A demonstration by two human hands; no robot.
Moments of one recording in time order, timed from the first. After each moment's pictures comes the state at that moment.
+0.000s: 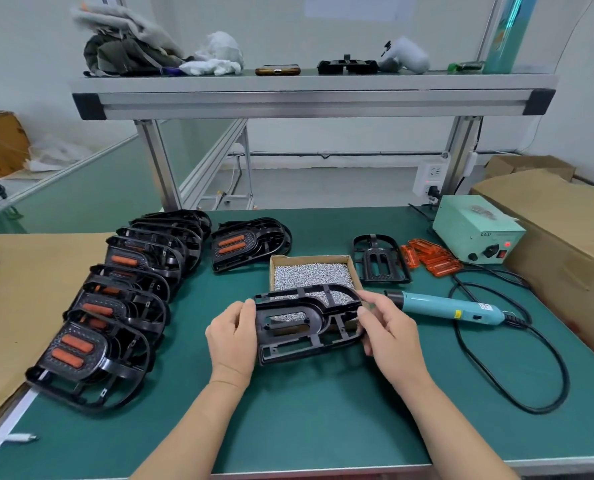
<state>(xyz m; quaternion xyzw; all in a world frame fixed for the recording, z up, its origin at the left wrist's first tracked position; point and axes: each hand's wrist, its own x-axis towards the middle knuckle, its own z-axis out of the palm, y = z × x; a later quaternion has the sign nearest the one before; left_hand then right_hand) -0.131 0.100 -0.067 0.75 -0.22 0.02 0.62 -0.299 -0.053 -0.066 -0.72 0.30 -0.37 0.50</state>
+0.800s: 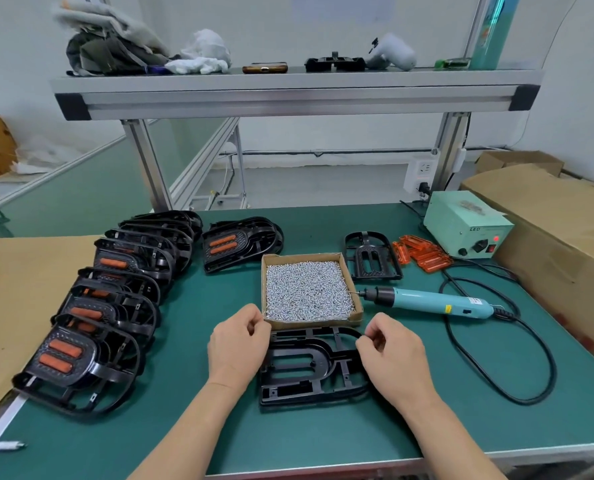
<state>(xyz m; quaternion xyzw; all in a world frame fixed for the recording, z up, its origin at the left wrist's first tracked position) -0.137 0.101 -0.073 0.86 -0.28 0.00 0.42 -0.329 -0.042 -0.073 -0.83 0.38 -0.29 0.30</state>
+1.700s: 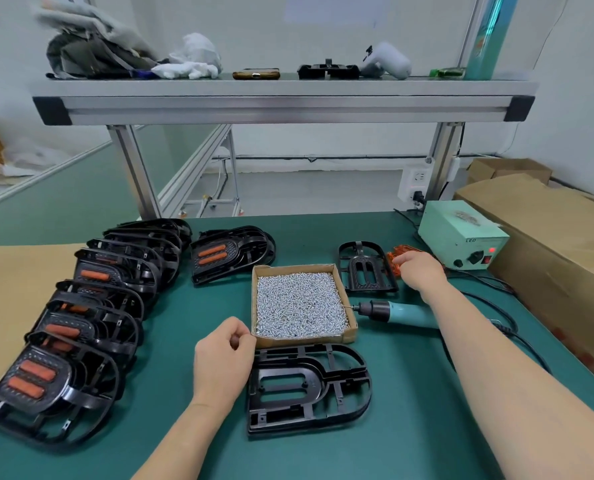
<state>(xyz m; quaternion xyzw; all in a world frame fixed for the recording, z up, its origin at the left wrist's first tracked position) -0.131 0.097 -0.073 0.84 -0.26 -0.01 0.48 -0.275 -0.224 -0.018 -0.81 0.51 -0.14 0.24</state>
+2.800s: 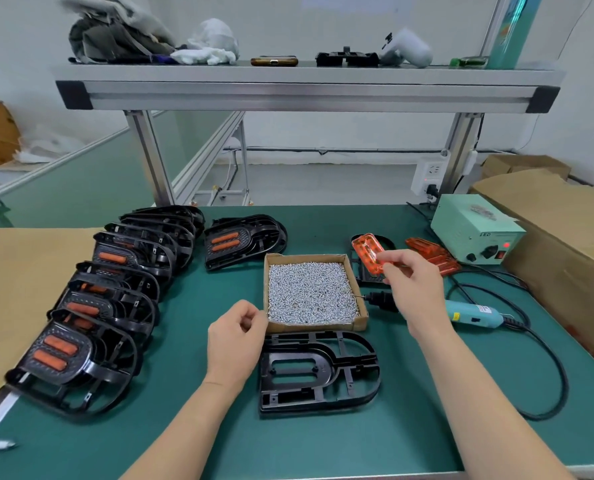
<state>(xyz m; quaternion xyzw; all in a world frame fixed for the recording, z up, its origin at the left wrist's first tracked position) -0.131 0.096 -0.073 0.80 -0.24 -0.05 0.54 -0.282 -0.123 -0.024 -0.70 0.35 -0.43 0.45</state>
